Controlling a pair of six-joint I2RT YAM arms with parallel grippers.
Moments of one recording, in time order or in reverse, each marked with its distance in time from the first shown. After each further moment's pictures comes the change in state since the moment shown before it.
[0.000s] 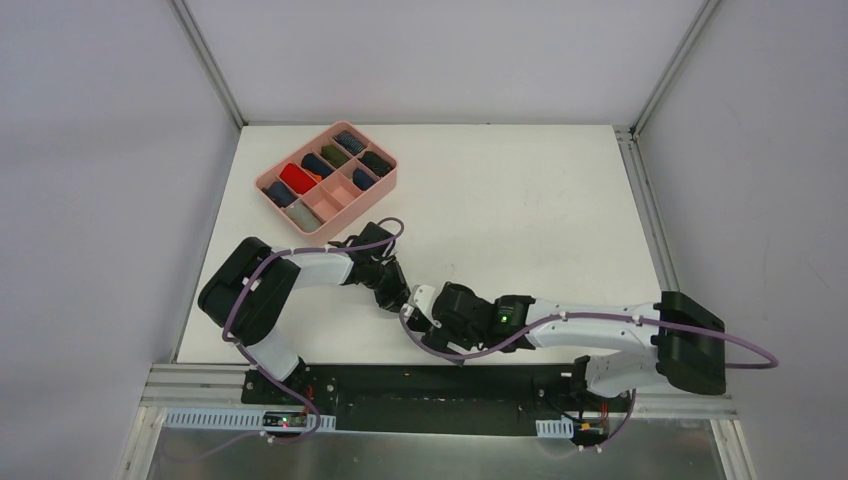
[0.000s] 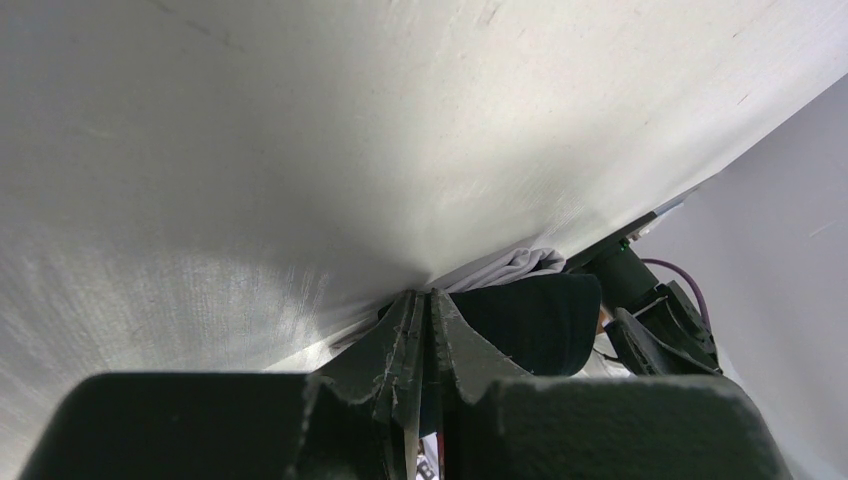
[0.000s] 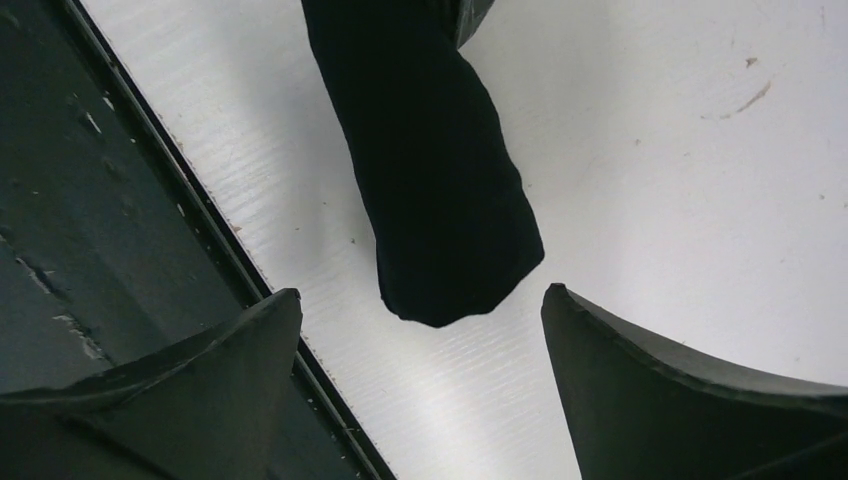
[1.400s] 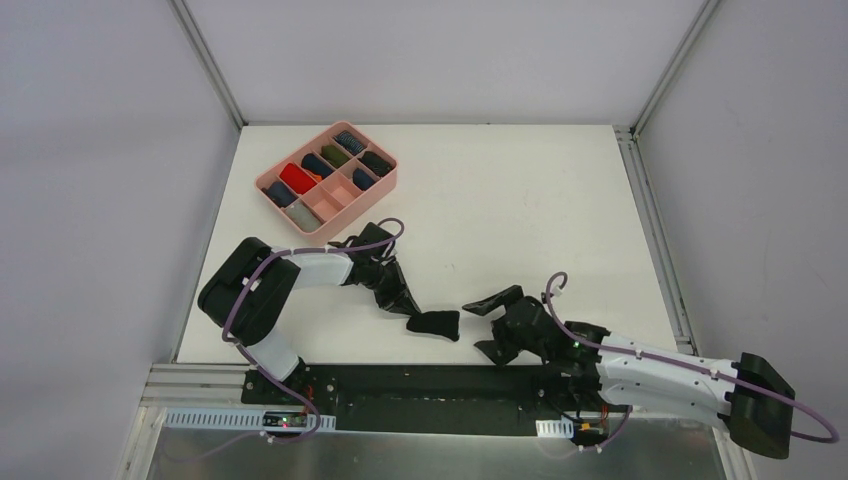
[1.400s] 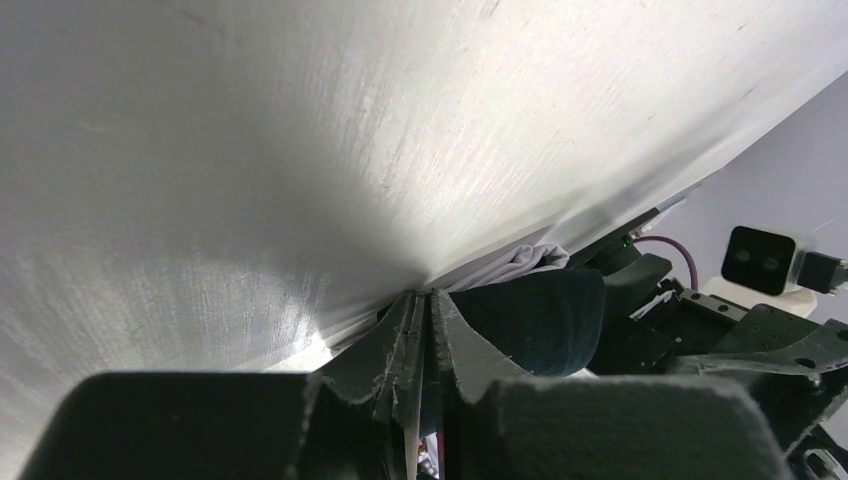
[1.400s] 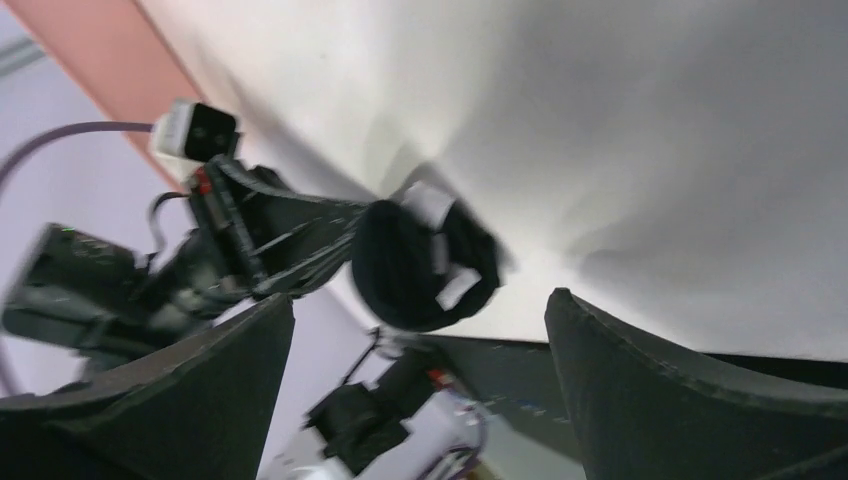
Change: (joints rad) left arm 0.000 -0.001 -0.004 0.001 0.005 0.007; right arm -0.176 -0.548 -0.500 0.151 0.053 1.961
